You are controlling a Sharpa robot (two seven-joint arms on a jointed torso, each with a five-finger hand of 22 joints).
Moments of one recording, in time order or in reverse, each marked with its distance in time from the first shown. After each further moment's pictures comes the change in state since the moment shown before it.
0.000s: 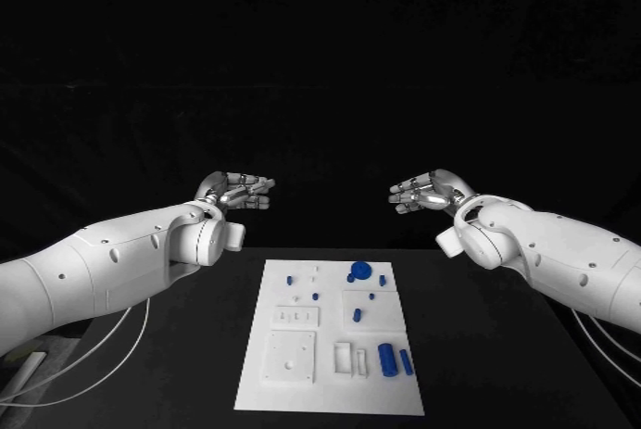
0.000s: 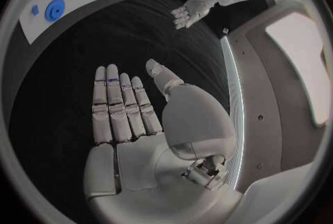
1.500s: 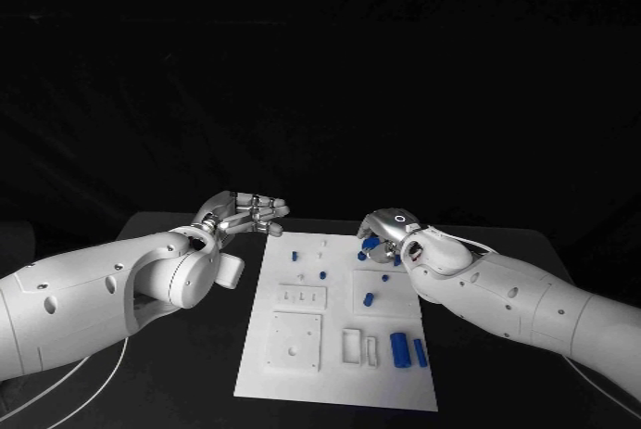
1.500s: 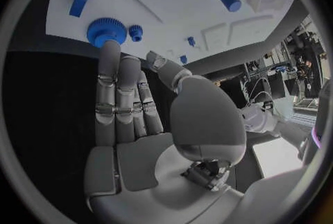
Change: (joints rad) left arm 0.002 -0.140 0.005 0.357 -0.060 0.056 0.002; left_hand -0.022 0.013 -0.014 -0.083 0.004 0.030 -0.016 0.004 0.000 0.005 -0.007 0.000 0.001 0.032 -0.036 0.132 0.108 -0.038 -0.067 -0.052 0.235 0.158; right arm -0.118 0.138 -0.001 -0.047 -1.108 -0.125 -0.223; right_hand 0.012 -0.191 0.312 -0.001 -0.136 0.139 -0.043 0.000 0.003 0.118 -0.052 0.004 0.003 0.280 -0.112 0.692 0.475 0.020 0.430 -0.164 0.427 0.401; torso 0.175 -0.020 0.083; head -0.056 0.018
